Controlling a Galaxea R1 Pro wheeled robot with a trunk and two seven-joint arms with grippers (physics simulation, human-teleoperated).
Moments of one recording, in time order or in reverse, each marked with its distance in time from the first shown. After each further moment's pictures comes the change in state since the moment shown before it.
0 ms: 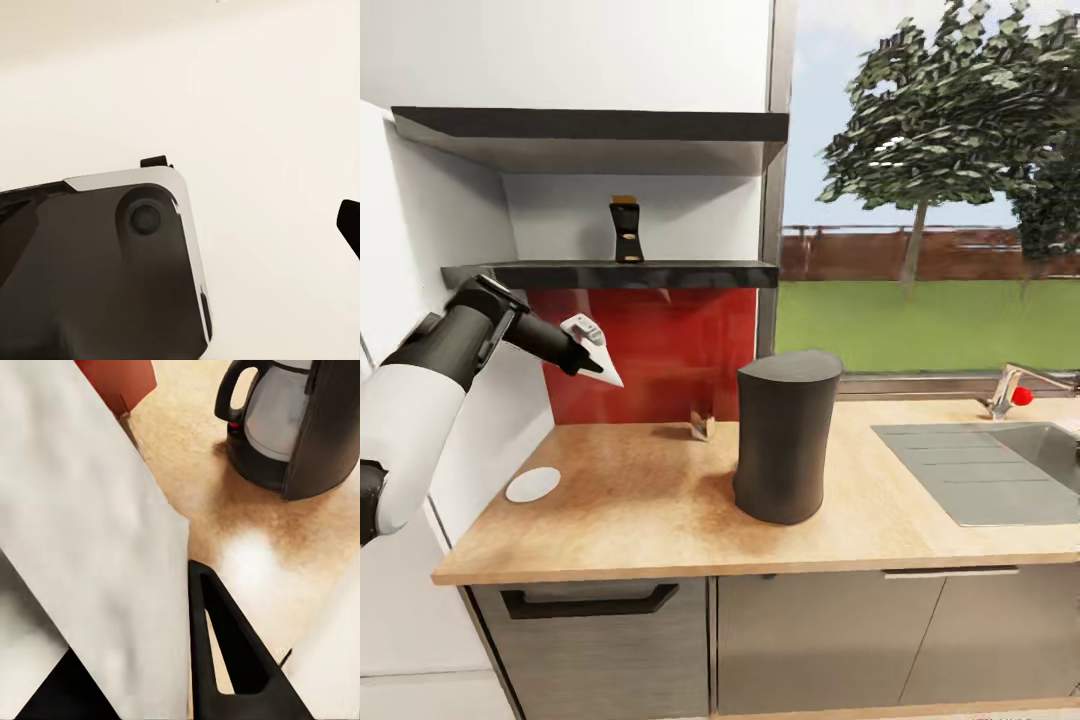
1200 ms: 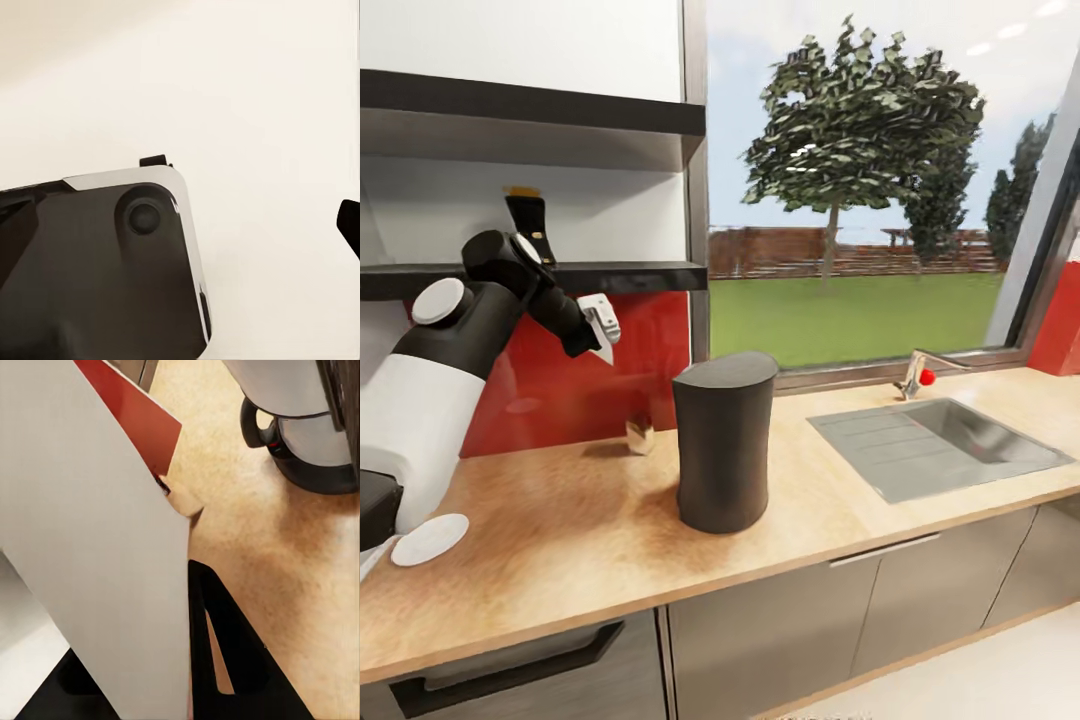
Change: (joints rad) left arm -0.008 -0.059 -0.102 -0.331 -0.433 -0.027 -0.177; right arm 0.000 0.000 0.000 0.002 0.001 0.000 -0.001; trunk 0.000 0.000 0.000
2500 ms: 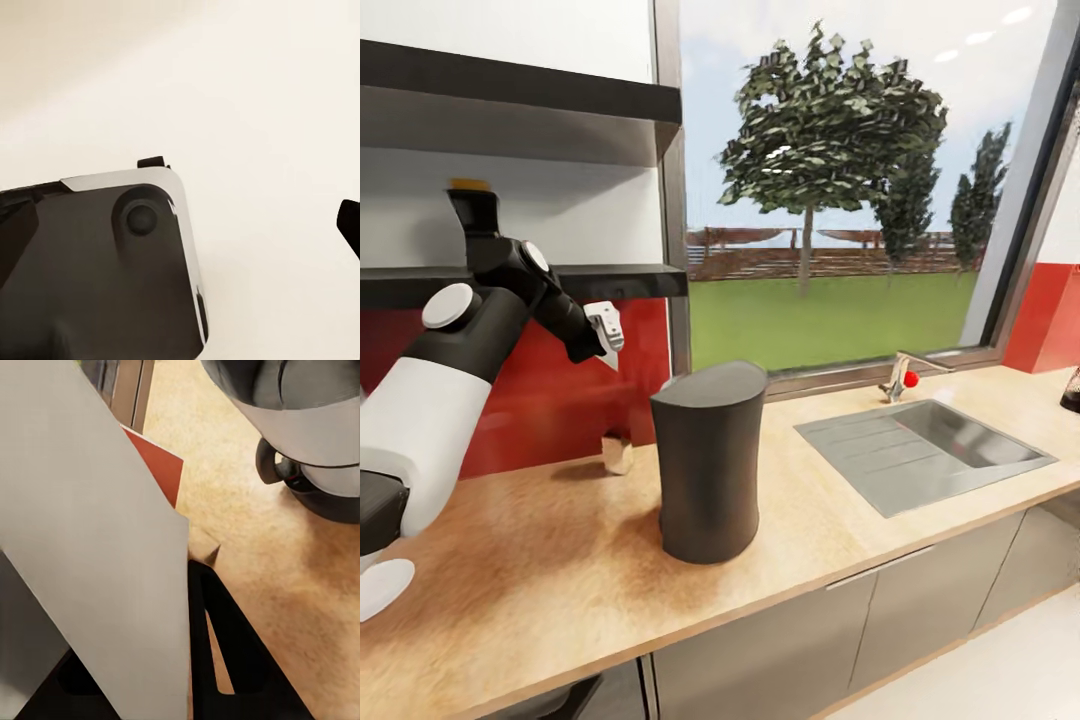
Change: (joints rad) left arm 0.010 -0.014 -0.004 0.016 0.008 -0.068 -0.001; right arm 0.000 -0.004 0.002 0.002 0.002 -0.001 -0.001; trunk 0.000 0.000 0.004
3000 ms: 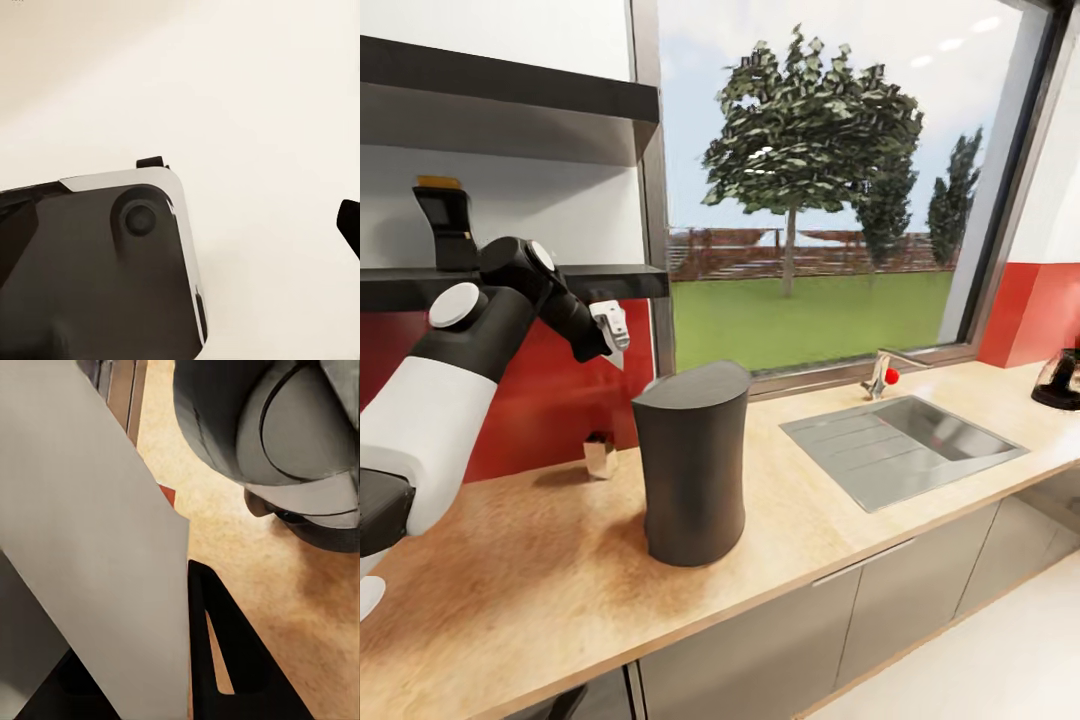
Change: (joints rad) left arm -0.002 -0.018 0.000 0.000 0.000 0.000 0.000; right arm 0.000 -0.001 0.000 0.000 0.000 0.000 0.000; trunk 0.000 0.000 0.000
